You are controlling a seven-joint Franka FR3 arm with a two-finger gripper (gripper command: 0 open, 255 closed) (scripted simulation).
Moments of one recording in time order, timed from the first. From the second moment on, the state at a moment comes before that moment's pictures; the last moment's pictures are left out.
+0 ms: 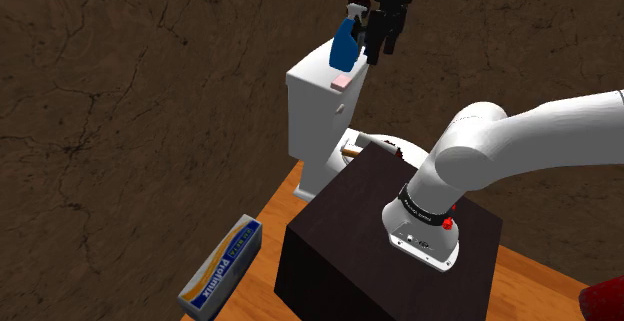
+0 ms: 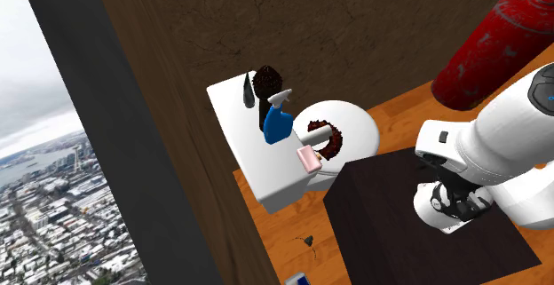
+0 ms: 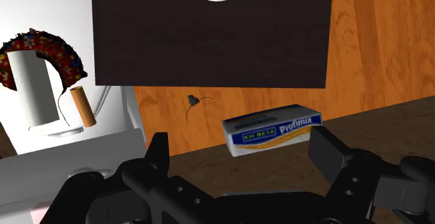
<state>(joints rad) 0.01 -0.82 -0.02 -2.42 -0.01 1.43 -0.06</state>
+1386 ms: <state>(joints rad) -0.10 -0.59 -0.30 -2.41 -0.21 2.16 -0.26</state>
